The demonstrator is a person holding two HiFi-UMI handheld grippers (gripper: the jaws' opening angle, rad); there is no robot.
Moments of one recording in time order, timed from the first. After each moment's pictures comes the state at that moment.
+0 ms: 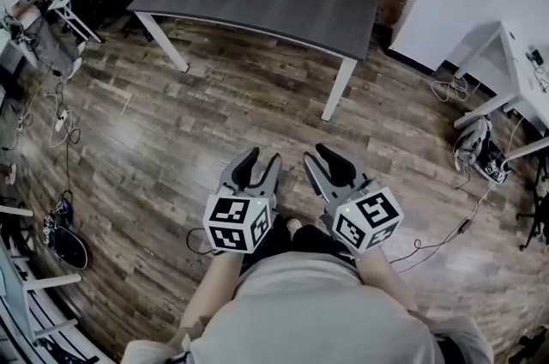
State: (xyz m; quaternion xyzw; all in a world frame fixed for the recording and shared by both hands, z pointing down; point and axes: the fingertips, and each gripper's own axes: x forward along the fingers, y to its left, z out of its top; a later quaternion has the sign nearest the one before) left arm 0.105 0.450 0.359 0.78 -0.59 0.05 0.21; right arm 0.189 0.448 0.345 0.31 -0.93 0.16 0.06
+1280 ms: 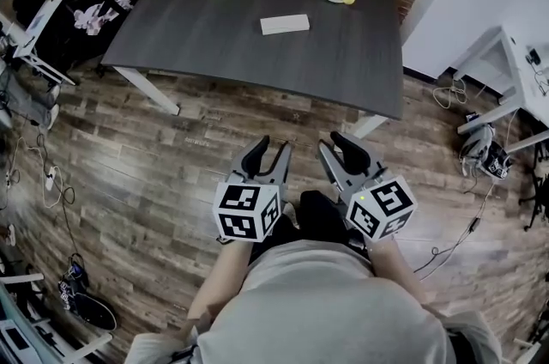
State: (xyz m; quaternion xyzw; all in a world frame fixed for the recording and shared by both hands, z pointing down) left arm -0.042 0.171 0.359 0.82 -0.52 0.05 0.21; right arm 0.050 0.182 0.339 0.40 -0.90 0.14 0.07
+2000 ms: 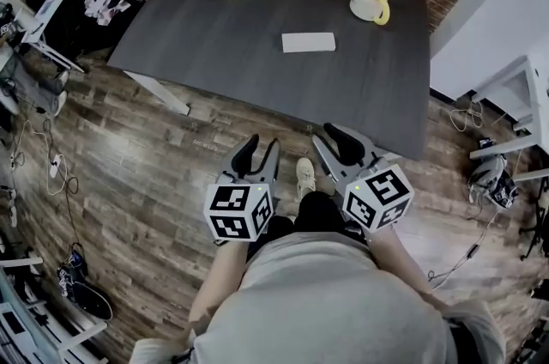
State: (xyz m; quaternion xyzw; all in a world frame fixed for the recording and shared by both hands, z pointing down) left arm -0.103 0.071 0.368 0.78 -0.59 0.04 0.22; right arm -0.002 0.061 0.350 0.34 -0.92 0.15 0.09
